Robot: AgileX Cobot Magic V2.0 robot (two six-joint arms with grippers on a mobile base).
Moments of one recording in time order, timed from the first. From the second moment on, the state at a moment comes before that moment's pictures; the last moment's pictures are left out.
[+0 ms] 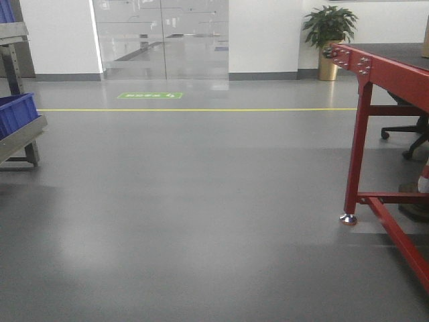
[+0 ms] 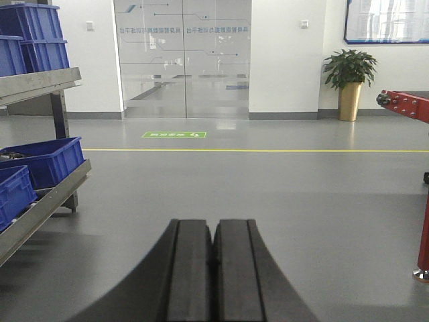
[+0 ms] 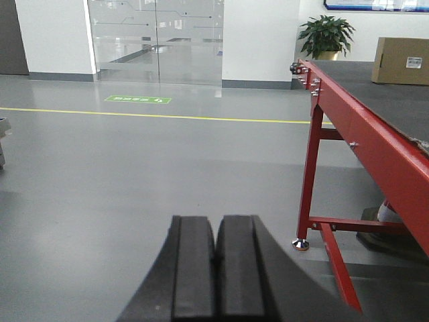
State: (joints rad) left arm 0.02 0.01 0.00 0.02 0.00 0.02; right arm -0.06 0.00 0.00 0.11 0.10 -0.07
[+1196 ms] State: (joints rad) left arm 0.02 0.01 0.00 0.02 0.00 0.02; right arm -0.06 0.00 0.00 0.11 0.10 -0.07
